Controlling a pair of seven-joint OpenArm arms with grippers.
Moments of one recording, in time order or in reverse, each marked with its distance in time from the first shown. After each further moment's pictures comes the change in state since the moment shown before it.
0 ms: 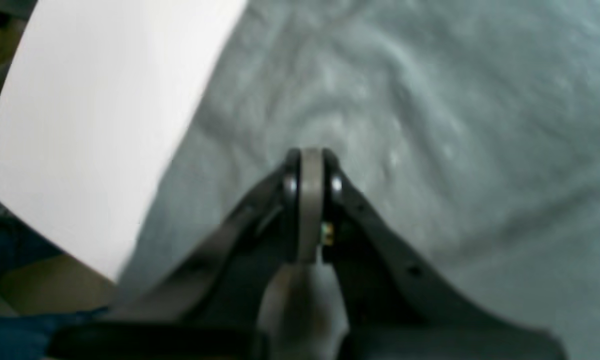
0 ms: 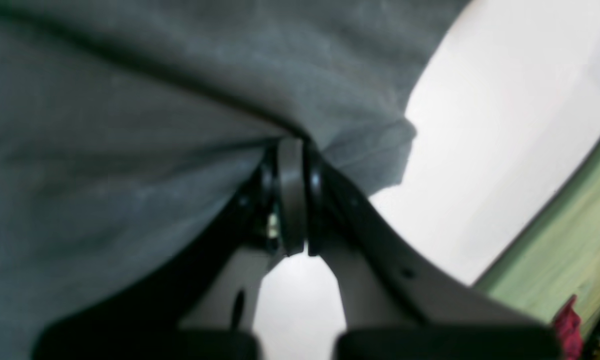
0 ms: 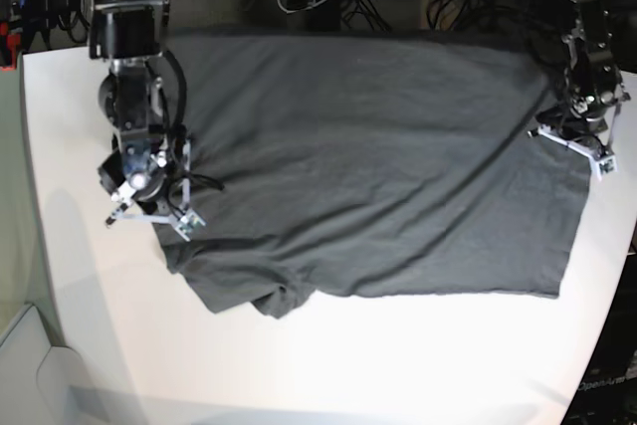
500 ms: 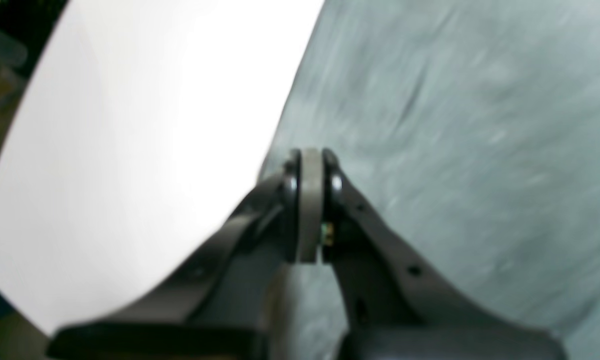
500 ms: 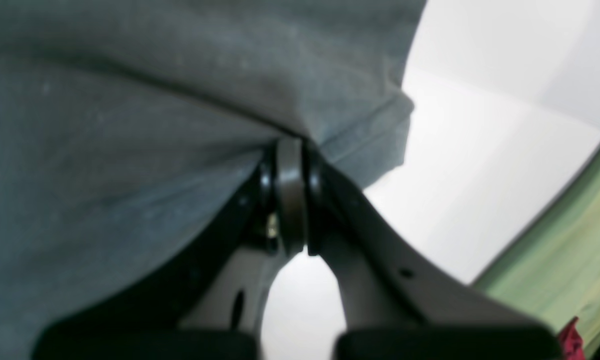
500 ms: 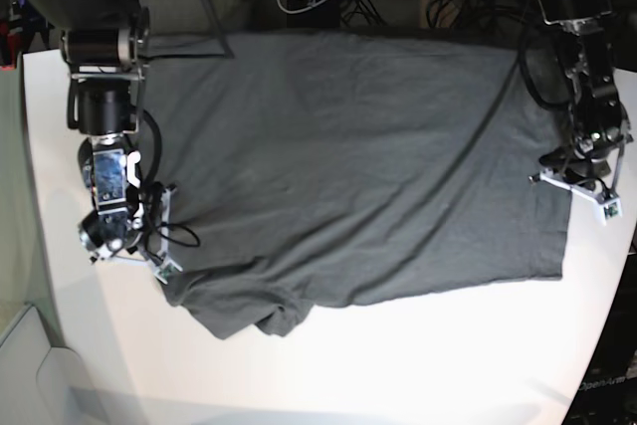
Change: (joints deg) left arm -7.8 0.0 0.2 -0.3 -0.2 -0.3 0.1; right arm 15.1 3.3 0.9 -16.8 0.7 0.9 0.9
